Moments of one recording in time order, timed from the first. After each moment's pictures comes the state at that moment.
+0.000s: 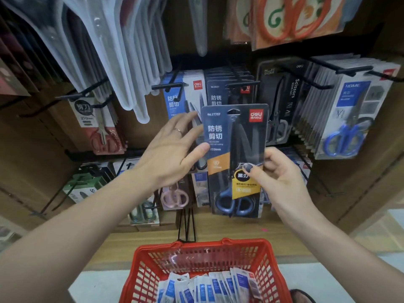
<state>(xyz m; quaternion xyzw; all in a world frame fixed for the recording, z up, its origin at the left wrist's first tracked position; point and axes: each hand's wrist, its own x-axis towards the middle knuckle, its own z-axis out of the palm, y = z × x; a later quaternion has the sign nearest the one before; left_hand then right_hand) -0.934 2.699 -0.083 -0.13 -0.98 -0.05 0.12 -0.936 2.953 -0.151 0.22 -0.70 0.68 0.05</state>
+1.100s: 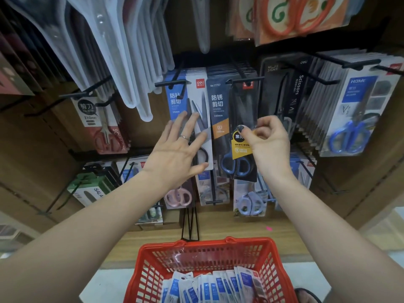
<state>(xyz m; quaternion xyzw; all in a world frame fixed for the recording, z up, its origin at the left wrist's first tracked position) -0.942 2.698 -0.108 -0.11 -0.97 0.19 0.14 -1.005 2.911 -0.140 0.06 -0.71 0.68 0.17</state>
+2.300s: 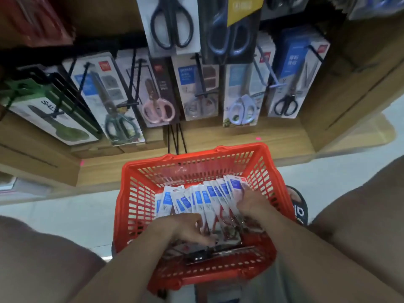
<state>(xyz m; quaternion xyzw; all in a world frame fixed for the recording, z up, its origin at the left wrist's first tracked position) -0.763 2.723 -0.415 0.00 -0.80 -0.18 -0.57 -0.820 2.942 -0.451 -0.12 -0.90 0.19 -0.38</state>
